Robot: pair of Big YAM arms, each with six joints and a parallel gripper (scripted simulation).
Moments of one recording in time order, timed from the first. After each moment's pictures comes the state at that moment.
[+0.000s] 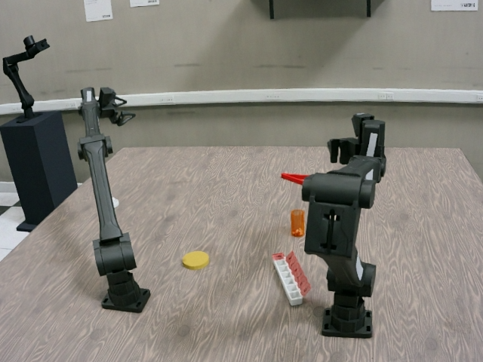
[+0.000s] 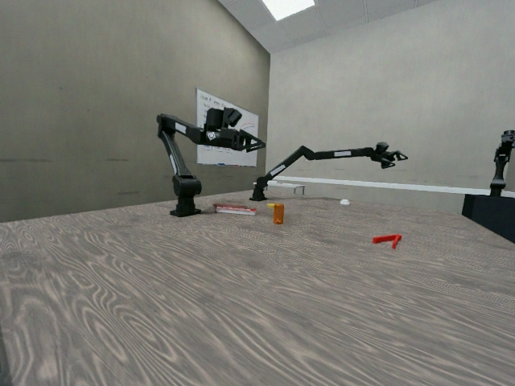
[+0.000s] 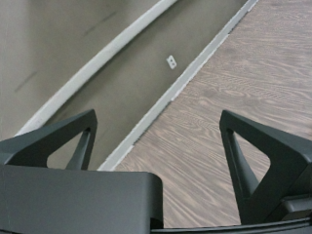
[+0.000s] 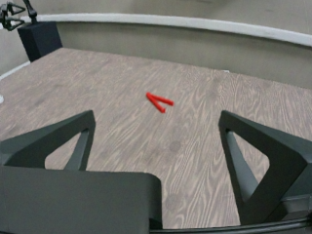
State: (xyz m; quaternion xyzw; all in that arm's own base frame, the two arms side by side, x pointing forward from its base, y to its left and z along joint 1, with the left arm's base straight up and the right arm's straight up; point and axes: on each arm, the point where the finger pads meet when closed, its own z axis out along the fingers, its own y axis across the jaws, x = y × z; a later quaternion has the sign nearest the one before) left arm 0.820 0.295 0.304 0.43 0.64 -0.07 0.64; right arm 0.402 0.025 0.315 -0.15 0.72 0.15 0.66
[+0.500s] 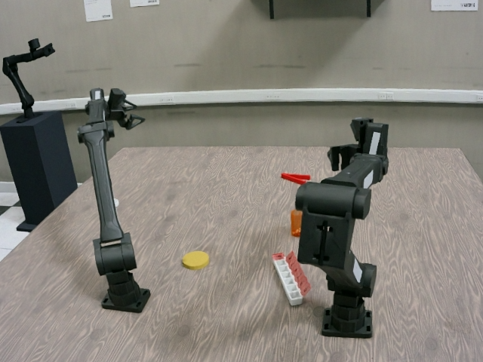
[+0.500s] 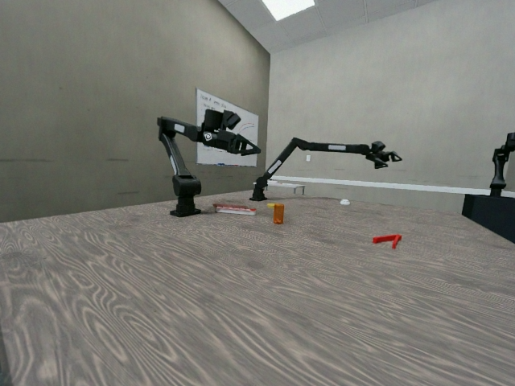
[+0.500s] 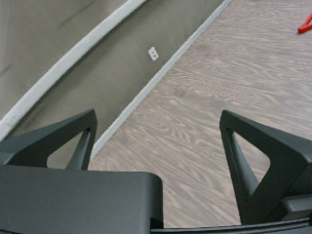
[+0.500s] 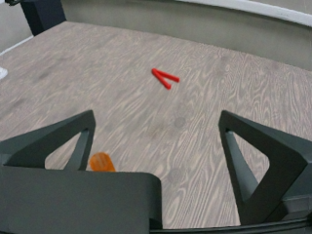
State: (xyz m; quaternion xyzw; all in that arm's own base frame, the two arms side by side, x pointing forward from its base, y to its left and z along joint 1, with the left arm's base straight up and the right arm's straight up) left arm 0.785 0.236 0.294 0.43 0.66 -0.09 0.60; right arm 0.384 0.025 0.296 -0.18 0.76 0.15 0.61
